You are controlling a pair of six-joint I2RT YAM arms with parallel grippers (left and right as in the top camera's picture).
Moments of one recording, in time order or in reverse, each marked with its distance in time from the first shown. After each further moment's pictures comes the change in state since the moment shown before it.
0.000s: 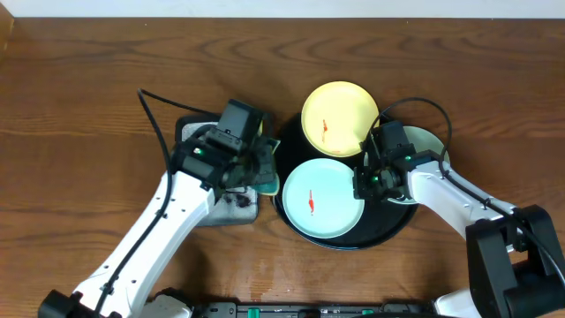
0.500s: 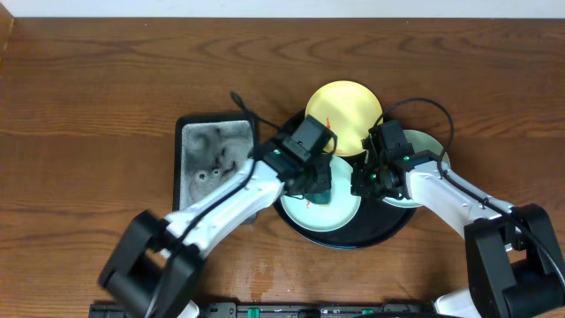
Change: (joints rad) left arm -0.242 0.343 -0.003 0.304 0.049 -0.220; right arm 0.007 0.005 0.000 0.027 0.004 0.090
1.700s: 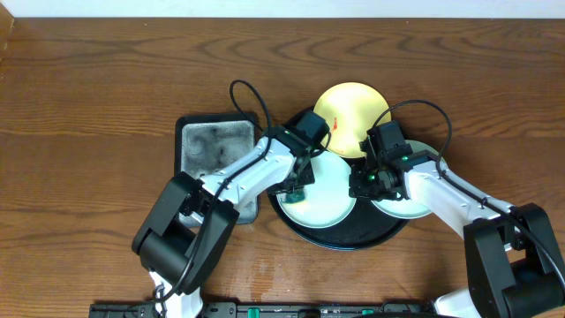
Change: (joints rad) left arm 0.072 0.196 0.108 -0.194 -0.170 -0.061; right arm 0.008 0.002 0.001 -0.023 -0.031 0.018
